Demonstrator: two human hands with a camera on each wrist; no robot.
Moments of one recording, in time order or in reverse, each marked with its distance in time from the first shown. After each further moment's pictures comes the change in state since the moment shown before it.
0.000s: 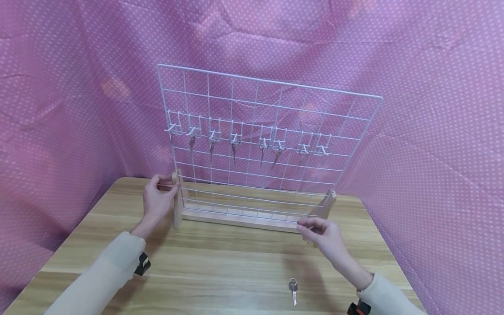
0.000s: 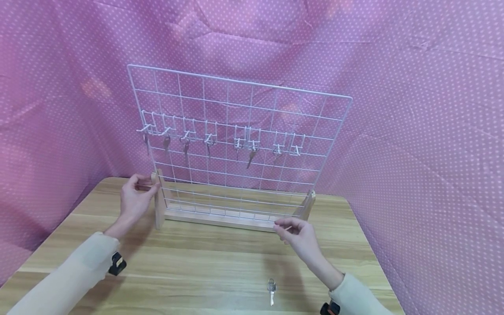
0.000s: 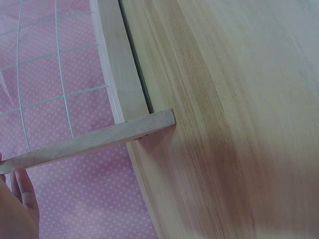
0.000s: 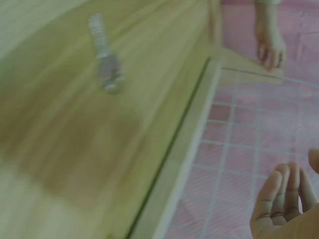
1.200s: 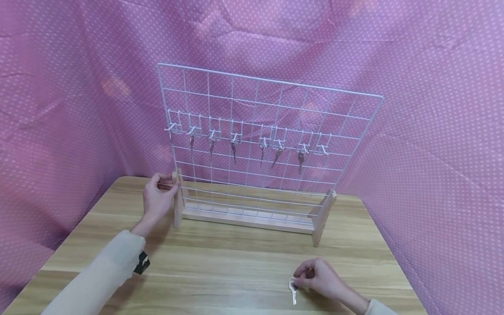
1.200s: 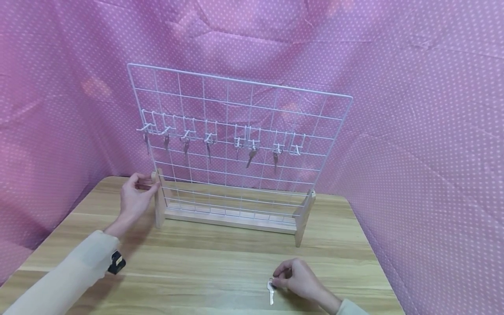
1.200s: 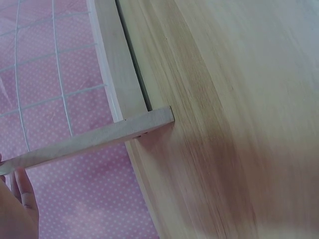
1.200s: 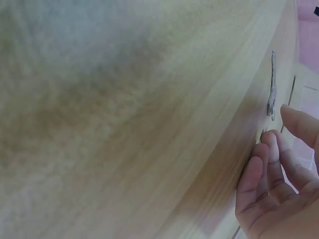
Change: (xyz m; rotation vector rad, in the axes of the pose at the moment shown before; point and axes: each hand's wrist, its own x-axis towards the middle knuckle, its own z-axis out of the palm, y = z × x) left_hand 0.000 0.001 -0.001 -0.001 0.004 0.017; right_hand -0.041 0.090 0.012 -0.254 -0.390 -0.011
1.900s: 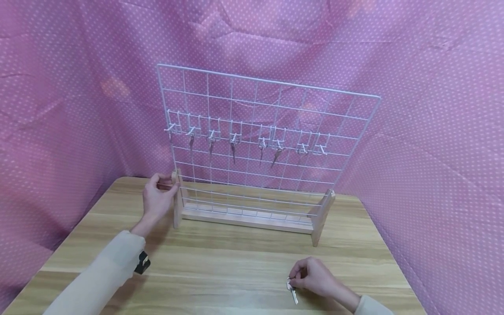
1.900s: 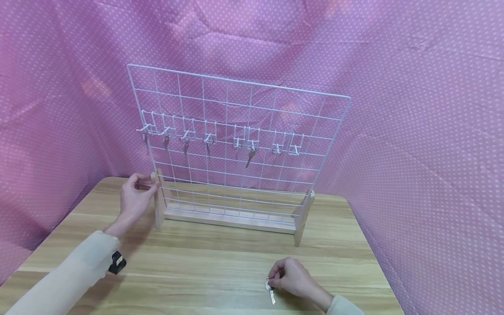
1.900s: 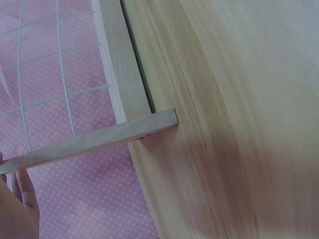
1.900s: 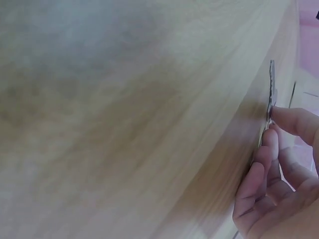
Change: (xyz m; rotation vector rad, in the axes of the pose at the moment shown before) left_hand 0.000 0.000 0.000 0.005 -0.010 -0.011; right_hand 0.008 -0.004 0.009 -0.061 -0.002 -0.009
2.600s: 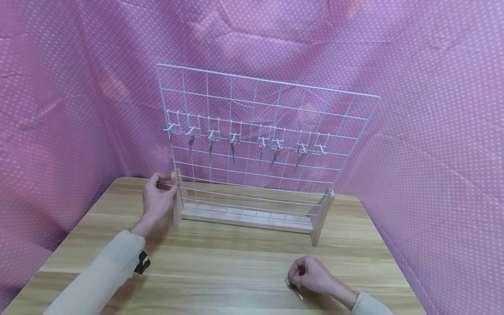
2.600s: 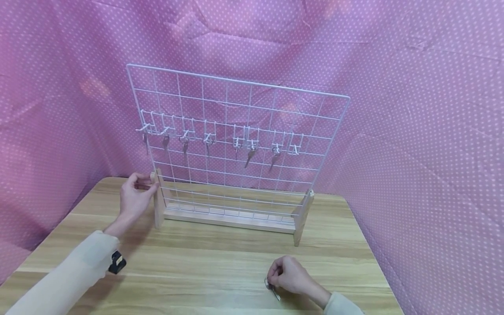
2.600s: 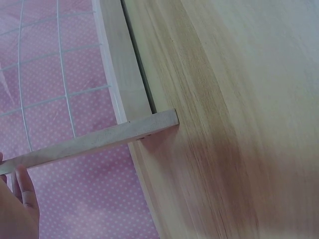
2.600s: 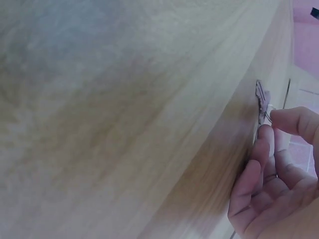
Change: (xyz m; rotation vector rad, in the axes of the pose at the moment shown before) left_hand 0.002 0.000 0.001 0.018 0.005 -0.014; right_hand 0.004 -0.004 -0.002 0.078 -0.057 0.035
